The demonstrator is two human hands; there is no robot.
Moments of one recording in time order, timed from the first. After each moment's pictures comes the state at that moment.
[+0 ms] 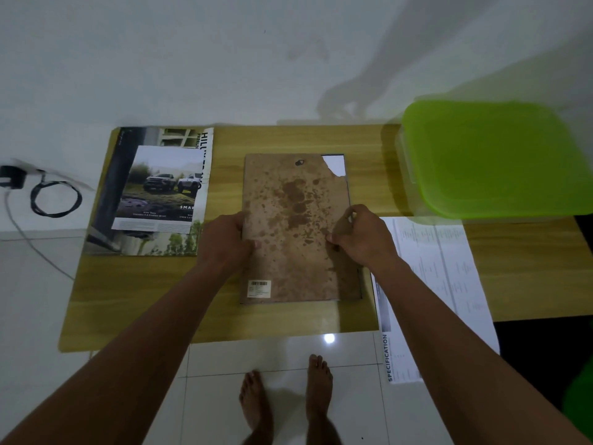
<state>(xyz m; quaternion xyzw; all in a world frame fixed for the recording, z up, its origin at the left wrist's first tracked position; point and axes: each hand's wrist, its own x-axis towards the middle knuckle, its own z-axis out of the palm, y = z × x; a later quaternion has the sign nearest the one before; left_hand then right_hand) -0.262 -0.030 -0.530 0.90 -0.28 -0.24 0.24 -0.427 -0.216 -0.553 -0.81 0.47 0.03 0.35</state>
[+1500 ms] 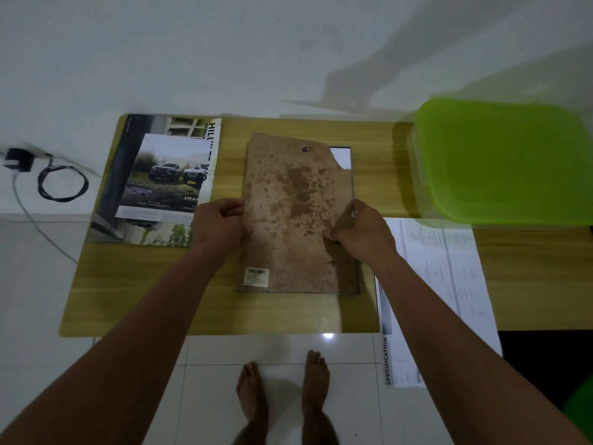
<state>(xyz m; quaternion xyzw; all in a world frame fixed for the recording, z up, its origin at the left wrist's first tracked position) -0.259 -0.033 -0.519 0.80 -0.03 -0.31 0.51 -0.414 -0.215 -0.549 -0.78 0.48 0.04 0.41</state>
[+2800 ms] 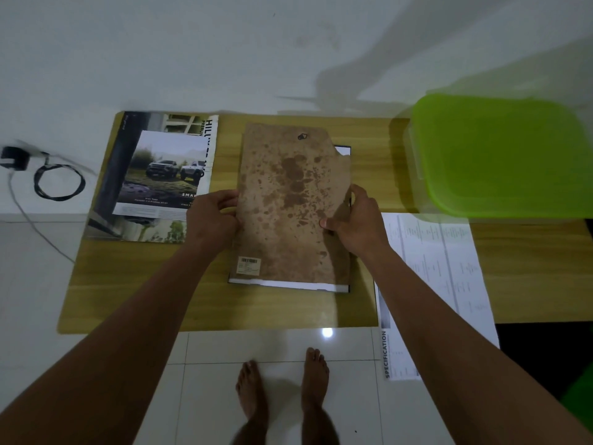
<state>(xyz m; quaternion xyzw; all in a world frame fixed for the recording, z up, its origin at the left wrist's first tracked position) -0.243 -0.026 -0.535 0.84 -0.12 -0.28 0.45 -0.409 -0.210 -0.550 -0.77 0.48 -0.03 0.43</state>
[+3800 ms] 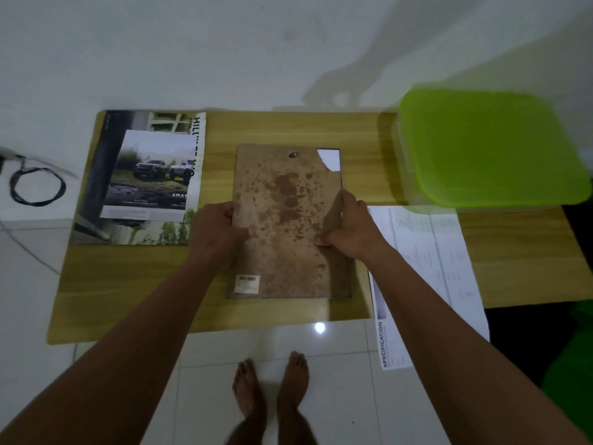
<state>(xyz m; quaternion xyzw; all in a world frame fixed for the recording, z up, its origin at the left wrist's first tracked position) -0.261 -0.021 -0.541 0.88 -0.23 -0.26 0.33 -0.424 -0.199 -0.542 -0.79 0.46 0.07 0.40</state>
